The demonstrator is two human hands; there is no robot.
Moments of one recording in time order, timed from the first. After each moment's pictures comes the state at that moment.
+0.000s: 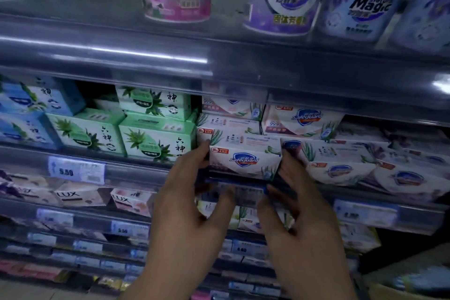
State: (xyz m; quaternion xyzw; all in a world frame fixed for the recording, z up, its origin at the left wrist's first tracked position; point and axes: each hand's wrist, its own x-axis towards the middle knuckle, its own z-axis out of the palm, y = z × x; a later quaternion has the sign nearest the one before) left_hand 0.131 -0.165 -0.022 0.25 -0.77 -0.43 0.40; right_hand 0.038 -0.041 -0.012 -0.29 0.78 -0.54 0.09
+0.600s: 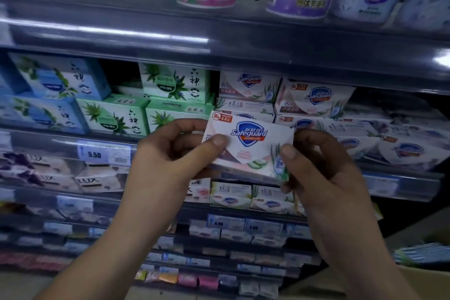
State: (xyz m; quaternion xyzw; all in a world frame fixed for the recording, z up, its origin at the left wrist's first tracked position) left_hand 0.170 -0.207 0.012 0.18 -0.62 -0.68 0.36; right_hand 0.049 -0.041 0.011 -0.30 0.60 -0.73 0.14
